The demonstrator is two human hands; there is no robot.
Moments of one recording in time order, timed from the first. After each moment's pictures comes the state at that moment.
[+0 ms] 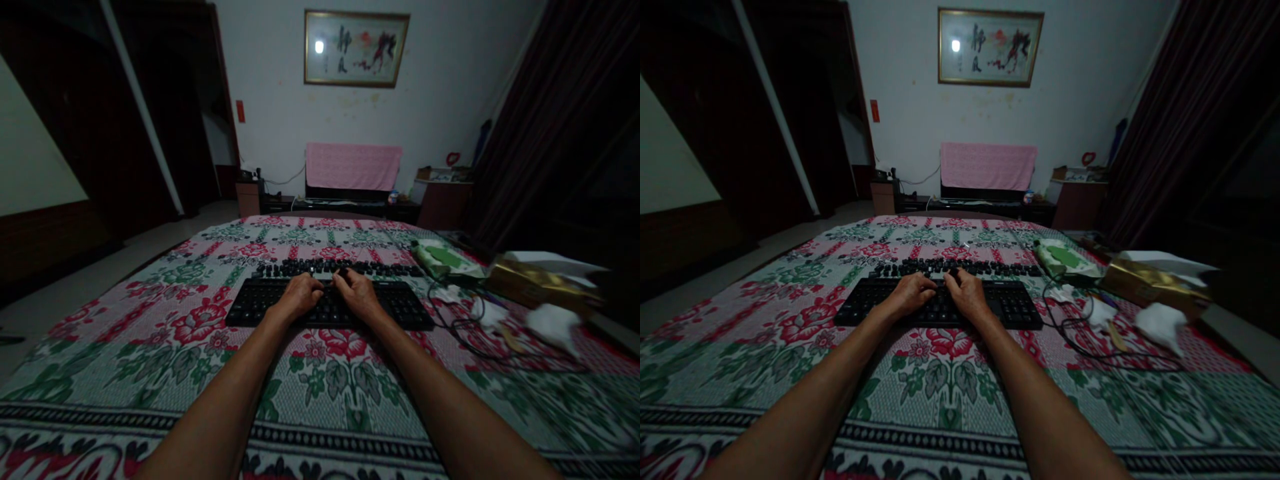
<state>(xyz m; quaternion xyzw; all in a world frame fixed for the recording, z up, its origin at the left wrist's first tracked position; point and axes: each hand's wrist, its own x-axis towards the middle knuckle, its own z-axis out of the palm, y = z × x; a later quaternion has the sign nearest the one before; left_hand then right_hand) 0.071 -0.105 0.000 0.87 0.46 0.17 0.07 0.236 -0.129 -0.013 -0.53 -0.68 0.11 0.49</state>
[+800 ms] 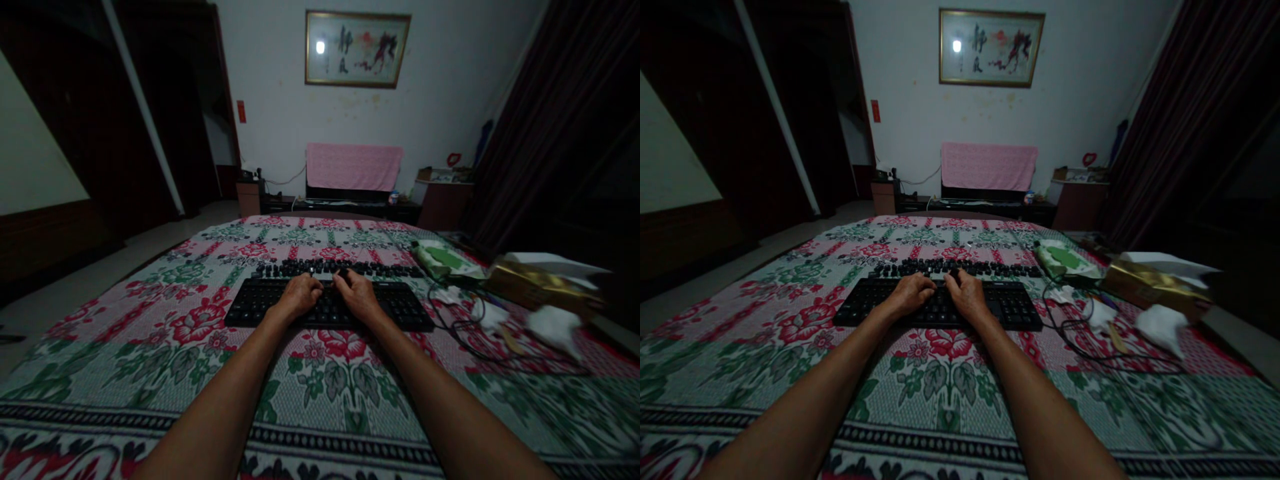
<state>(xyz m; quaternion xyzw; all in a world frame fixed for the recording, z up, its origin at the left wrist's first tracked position) 0.072 -0.101 -0.005 0.85 0.48 0.19 0.08 0.237 -0.128 -0.014 -0.54 -0.68 0.11 0.48</state>
